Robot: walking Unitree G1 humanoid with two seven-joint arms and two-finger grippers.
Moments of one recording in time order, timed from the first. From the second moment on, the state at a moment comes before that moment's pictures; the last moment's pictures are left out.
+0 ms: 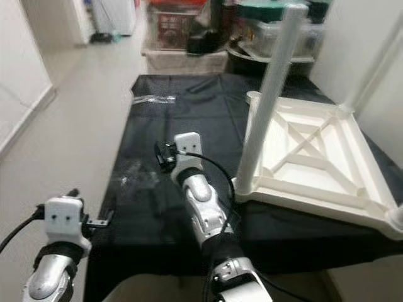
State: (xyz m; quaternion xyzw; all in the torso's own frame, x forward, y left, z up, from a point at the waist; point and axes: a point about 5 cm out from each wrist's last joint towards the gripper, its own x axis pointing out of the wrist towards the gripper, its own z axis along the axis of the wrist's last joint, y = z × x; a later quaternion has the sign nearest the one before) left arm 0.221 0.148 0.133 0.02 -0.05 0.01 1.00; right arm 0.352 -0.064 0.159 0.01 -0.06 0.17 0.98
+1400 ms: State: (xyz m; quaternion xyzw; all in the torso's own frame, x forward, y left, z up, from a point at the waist) left arm 0.218 0.140 0.123 0.00 -0.03 0.01 1.00; right arm 0.352 -0.174 0.160 -0.07 -0.01 -0.32 0.94
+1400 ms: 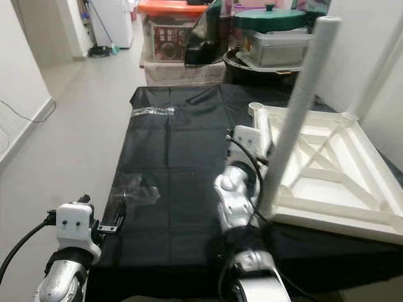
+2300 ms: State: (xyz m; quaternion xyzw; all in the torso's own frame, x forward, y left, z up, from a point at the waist) left arm 0.213 0.127 0.118 0.00 -0.01 -0.04 1.00; right arm 0.385 -0.158 0.205 -0.03 -0.04 -0.13 0.99
